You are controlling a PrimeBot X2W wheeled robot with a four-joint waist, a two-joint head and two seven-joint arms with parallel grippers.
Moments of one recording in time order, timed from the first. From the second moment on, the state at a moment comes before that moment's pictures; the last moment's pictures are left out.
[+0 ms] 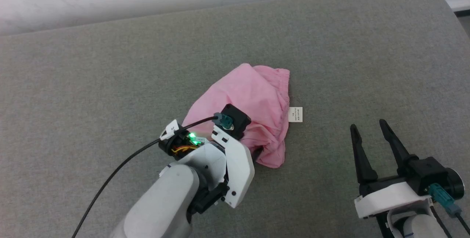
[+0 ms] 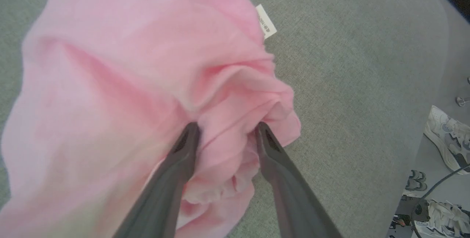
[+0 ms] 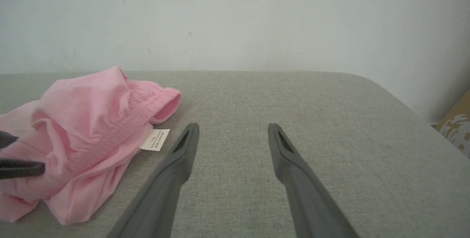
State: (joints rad) left arm -0.45 0.20 -0.61 0.11 -0.38 -0.10 0.63; right arm -0.04 -0.05 0.01 0.11 0.06 0.13 -0.26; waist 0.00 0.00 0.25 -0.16
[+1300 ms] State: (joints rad) left arm -0.13 0.19 -0.16 0.21 -0.58 -0.05 -0.22; right arm -0.01 -0.05 0.01 0.13 0.02 0.13 -0.26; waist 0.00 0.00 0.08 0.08
